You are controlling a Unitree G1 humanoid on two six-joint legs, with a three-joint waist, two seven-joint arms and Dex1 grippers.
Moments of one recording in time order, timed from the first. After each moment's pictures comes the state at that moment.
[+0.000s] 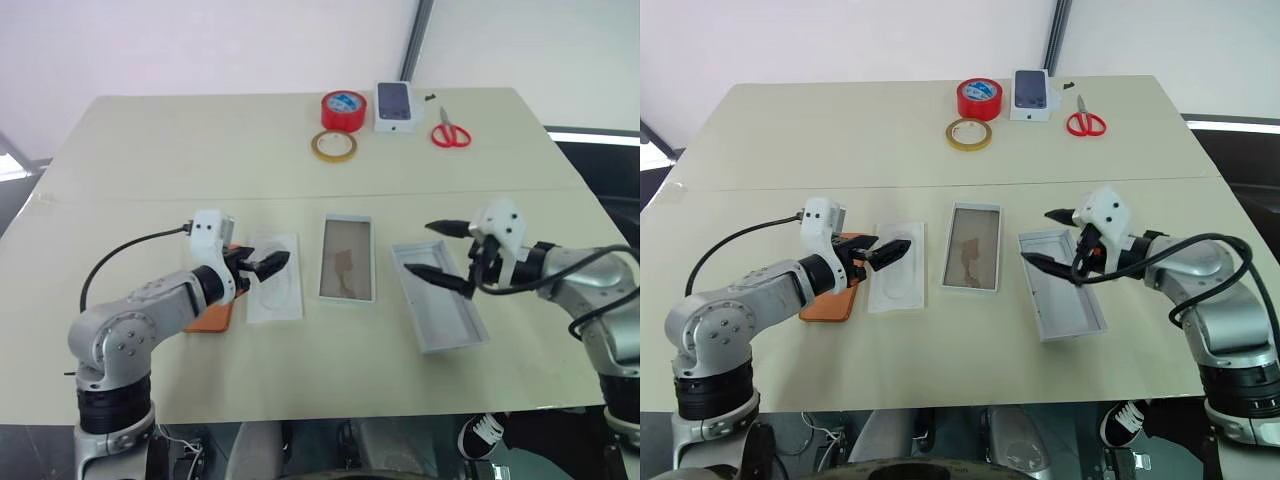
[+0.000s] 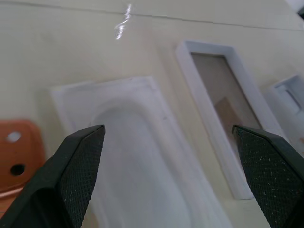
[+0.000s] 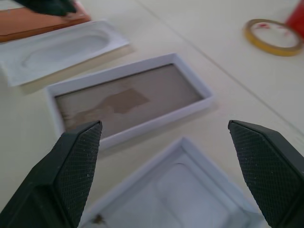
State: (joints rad) left arm -0.32 0.34 0.28 -0.48 -0.90 1.29 -0.02; right arm -0.24 -0.80 -0.11 -0.33 0.42 0.57 0.94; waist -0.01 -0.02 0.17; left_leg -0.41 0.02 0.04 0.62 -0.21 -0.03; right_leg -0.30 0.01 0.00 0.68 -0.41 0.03
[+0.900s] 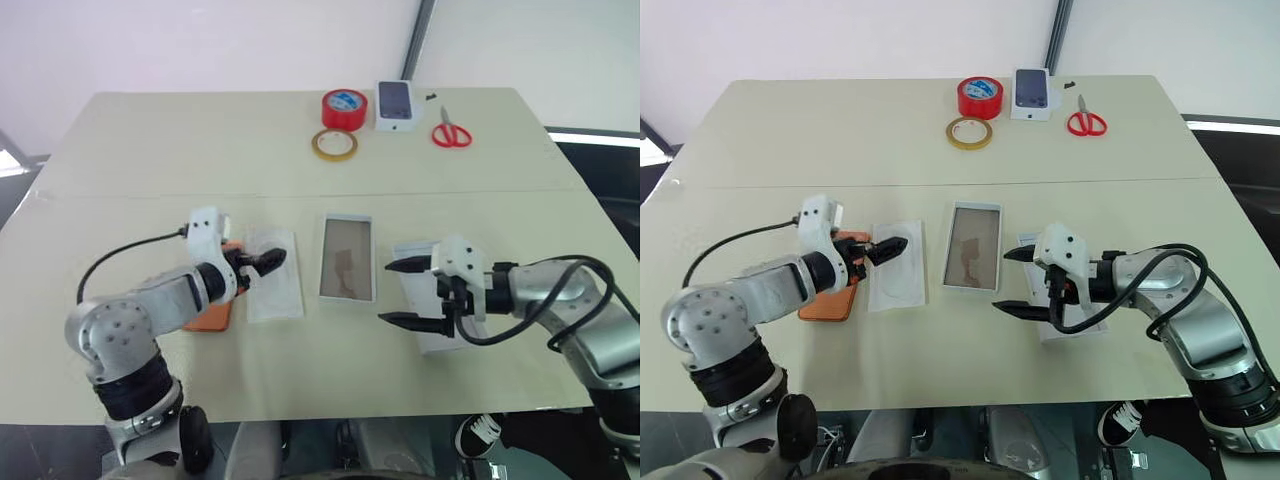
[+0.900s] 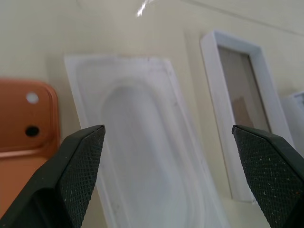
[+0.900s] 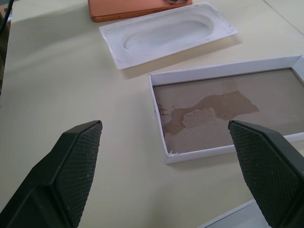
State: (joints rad) left arm -0.44 0.17 0.50 -0.52 -0.94 1.61 0.16; right arm -0.24 -0.84 0.05 -0.42 0.44 0.56 1.07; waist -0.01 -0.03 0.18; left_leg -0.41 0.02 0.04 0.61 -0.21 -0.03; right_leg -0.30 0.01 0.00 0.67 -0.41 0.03
